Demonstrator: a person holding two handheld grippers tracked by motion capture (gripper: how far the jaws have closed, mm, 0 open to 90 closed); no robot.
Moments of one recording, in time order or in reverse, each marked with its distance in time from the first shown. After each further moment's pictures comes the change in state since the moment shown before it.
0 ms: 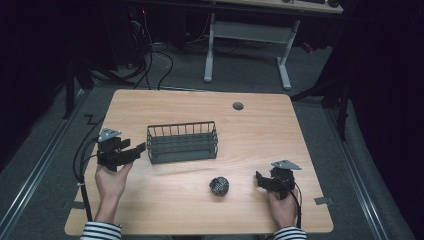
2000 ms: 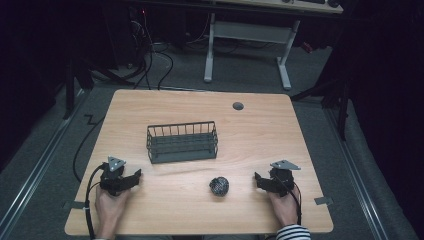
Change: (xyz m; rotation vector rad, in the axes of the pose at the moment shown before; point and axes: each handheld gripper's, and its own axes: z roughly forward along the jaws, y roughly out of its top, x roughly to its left) left arm 0.027 -0.096 0.040 0.118 0.165 0.119; right arm 0.001 0.000 0.000 0.002 0.030 -0.030
